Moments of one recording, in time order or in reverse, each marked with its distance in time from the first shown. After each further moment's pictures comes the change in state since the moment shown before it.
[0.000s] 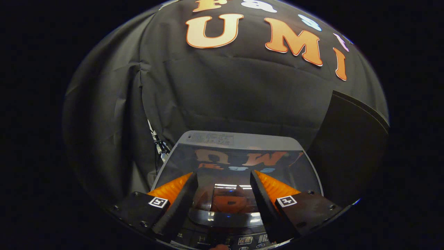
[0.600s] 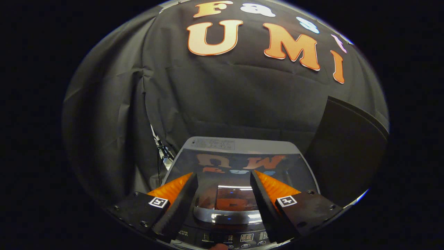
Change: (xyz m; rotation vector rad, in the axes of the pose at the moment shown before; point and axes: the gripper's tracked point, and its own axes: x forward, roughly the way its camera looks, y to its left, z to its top) arm -0.035 -0.001 0.019 0.011 -0.071 -0.002
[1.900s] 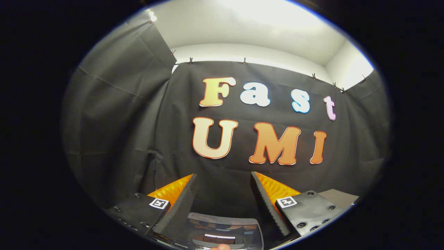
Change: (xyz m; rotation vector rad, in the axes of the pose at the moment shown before) arm -0.281 -0.018 0.269 -0.116 -0.625 -0.038
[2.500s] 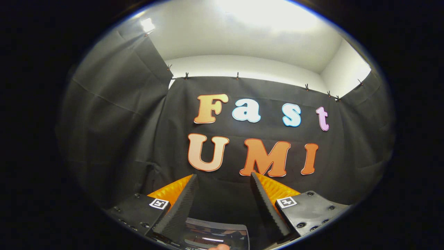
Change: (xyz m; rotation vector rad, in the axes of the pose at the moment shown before) arm -0.056 -0.053 0.043 0.020 -0.101 0.019
